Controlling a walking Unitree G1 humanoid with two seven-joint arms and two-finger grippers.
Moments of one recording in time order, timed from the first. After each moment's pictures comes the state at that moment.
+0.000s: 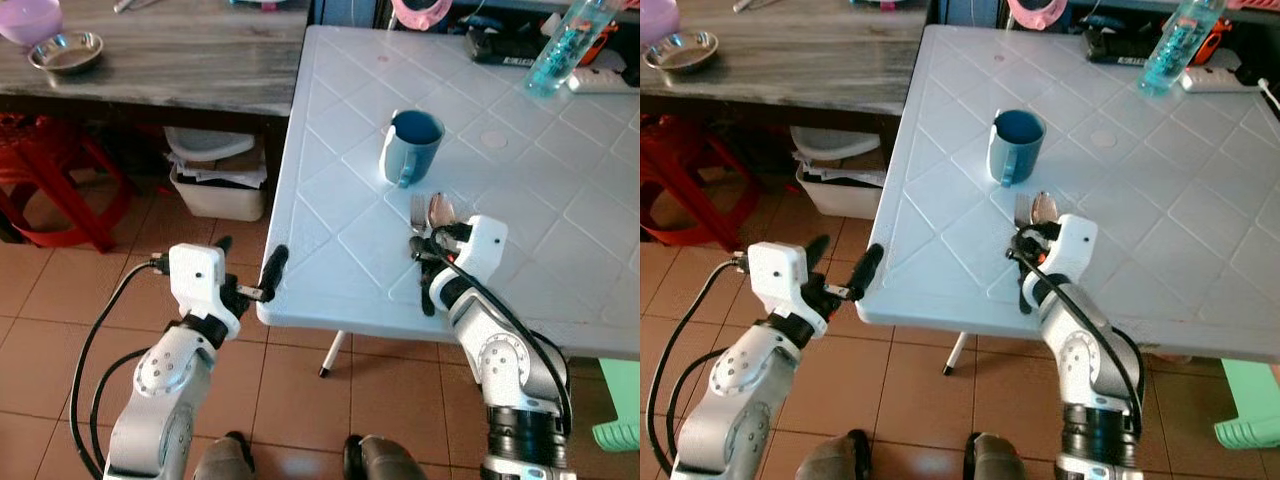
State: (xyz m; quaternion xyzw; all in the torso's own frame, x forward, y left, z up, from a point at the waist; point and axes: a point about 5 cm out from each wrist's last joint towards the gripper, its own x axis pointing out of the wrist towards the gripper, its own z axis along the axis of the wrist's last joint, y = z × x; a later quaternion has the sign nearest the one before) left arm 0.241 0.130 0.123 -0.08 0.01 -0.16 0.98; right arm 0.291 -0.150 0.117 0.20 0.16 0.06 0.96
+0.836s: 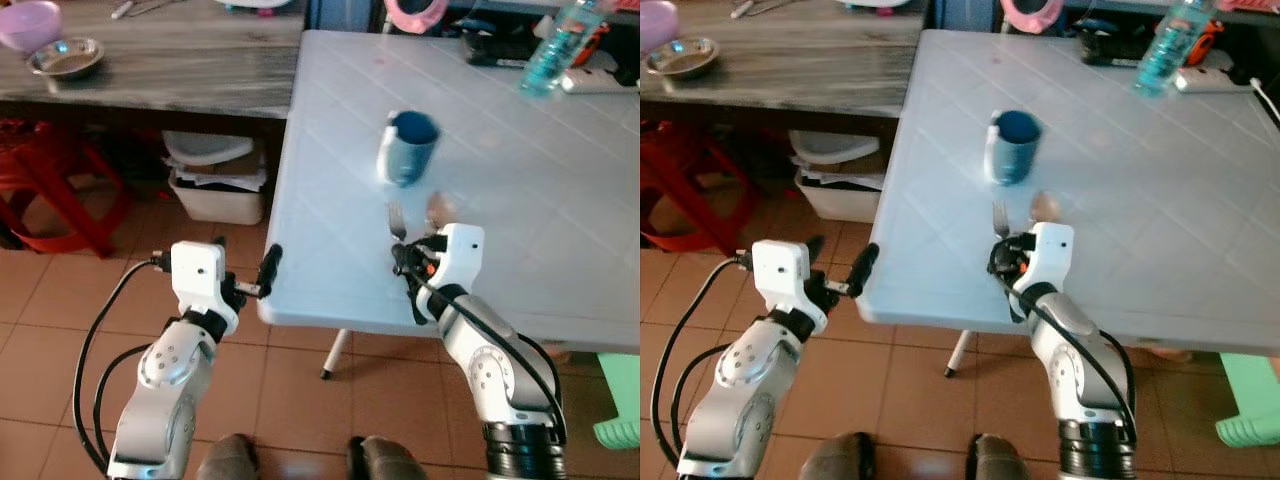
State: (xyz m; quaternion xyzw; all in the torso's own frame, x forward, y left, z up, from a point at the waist) left arm 0.251 0.135 0.121 -0.06 0.01 -0.13 0.99; right arm 0.283 -0.134 0.111 0.13 0.15 0.12 0.97
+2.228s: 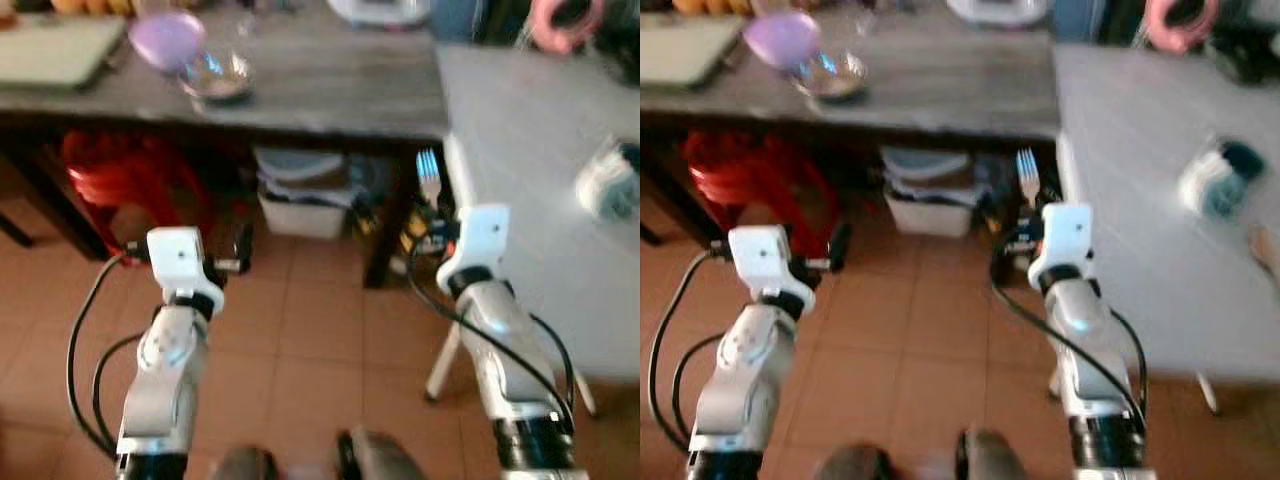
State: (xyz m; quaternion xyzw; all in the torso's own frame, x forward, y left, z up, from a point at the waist) left arm 0.270 0.151 0.125 -0.06 -0.03 -0.04 1.00; right arm 0.296 -0.154 0.140 -0.02 -0.02 0.07 1.00
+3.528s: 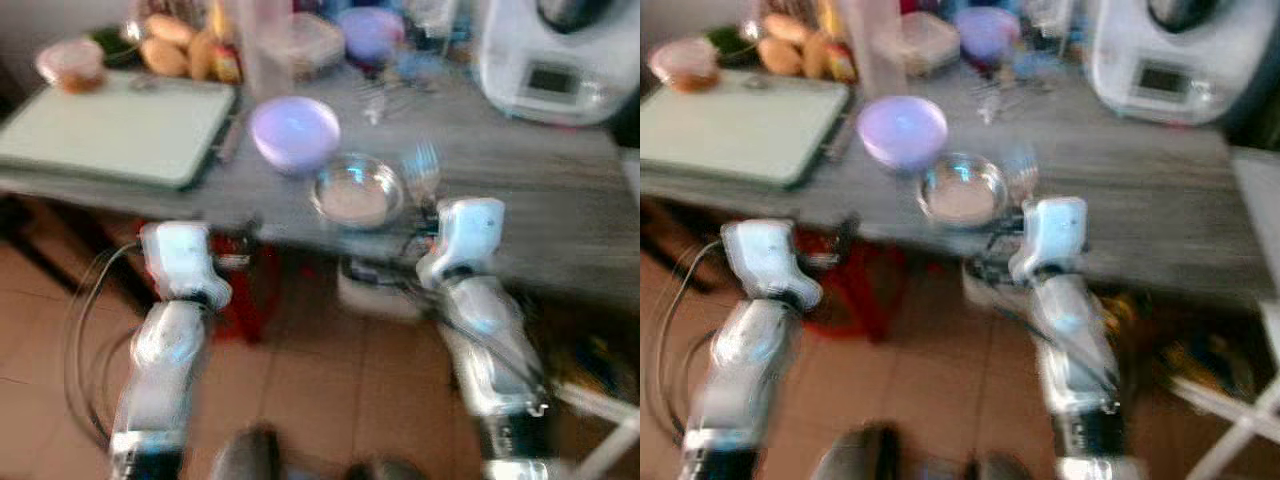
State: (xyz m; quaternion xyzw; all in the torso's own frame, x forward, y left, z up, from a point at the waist) left arm 0.271 0.156 0.125 -0.04 -0.04 -0.04 1.00; right arm 0.302 -0.137 0.135 -0.02 -0.03 0.08 1.00
